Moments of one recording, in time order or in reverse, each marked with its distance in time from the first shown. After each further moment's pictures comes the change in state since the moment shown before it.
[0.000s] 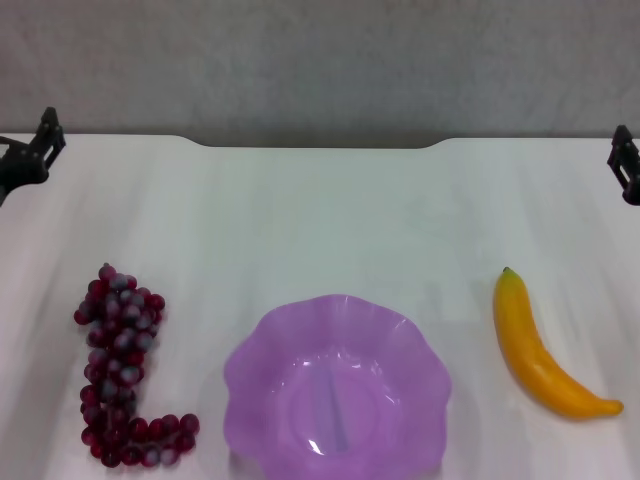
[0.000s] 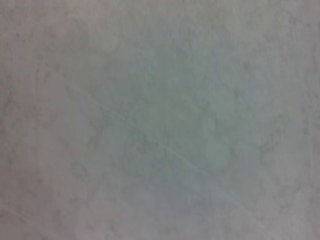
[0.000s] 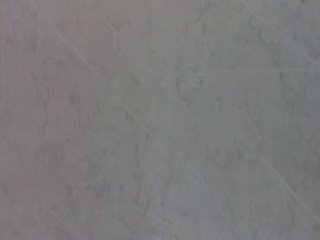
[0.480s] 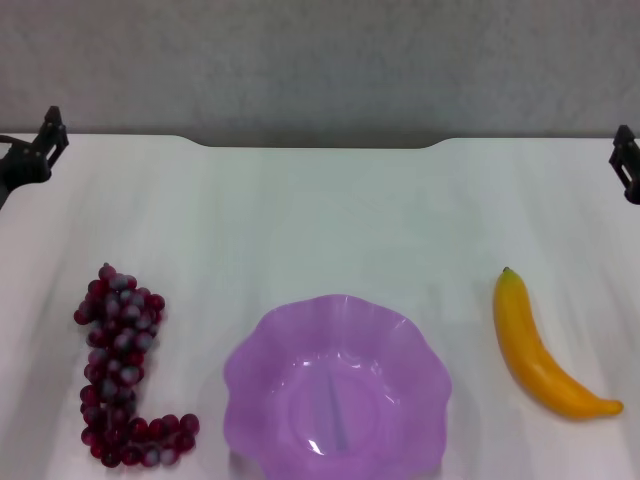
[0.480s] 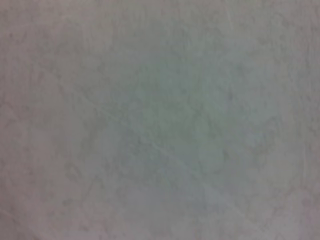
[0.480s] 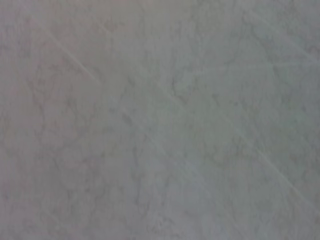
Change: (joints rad) left arm 0.009 0.001 0.007 -0.023 -0.005 -0.012 0.000; right arm -0.005 -0.002 0.003 -0.010 0.001 0.011 0.038
